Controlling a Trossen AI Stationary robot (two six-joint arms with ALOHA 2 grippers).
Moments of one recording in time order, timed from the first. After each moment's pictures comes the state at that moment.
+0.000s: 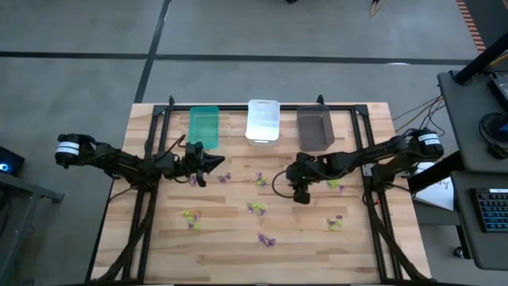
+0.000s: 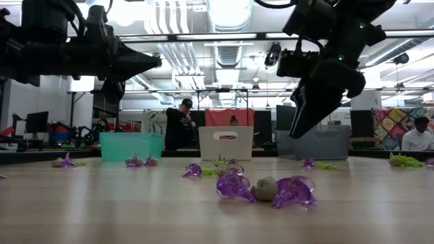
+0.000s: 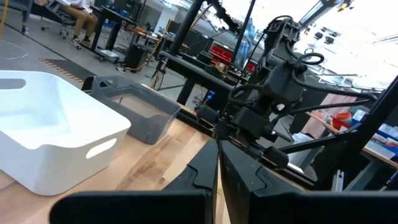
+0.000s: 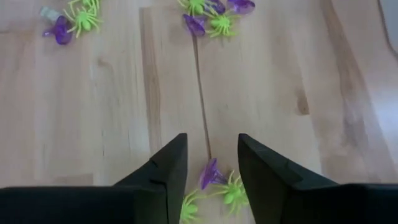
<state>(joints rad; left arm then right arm) 0.00 1.15 0.10 1.13 -0.23 -0.45 0.05 1.49 0.78 -0.31 0.07 0.15</state>
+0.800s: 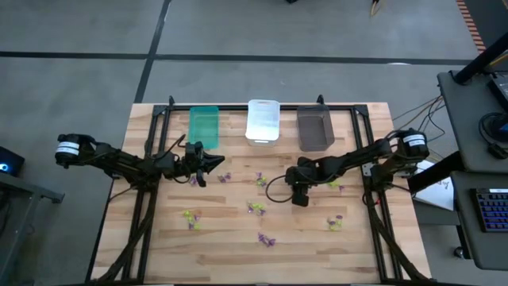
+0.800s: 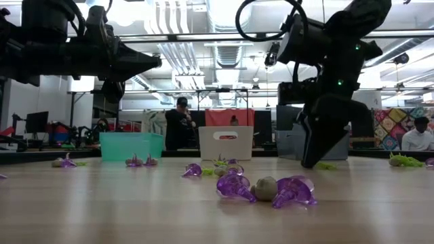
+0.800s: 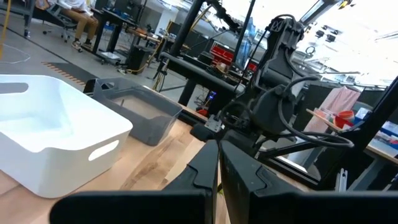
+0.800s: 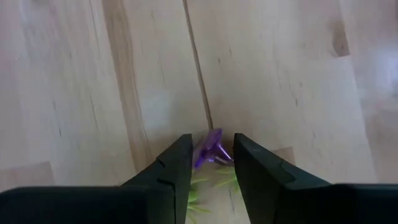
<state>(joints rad) 0.00 1.15 0.10 1.13 -0.23 -0.43 0.05 1.64 0.78 -0.33 0.08 0.23</state>
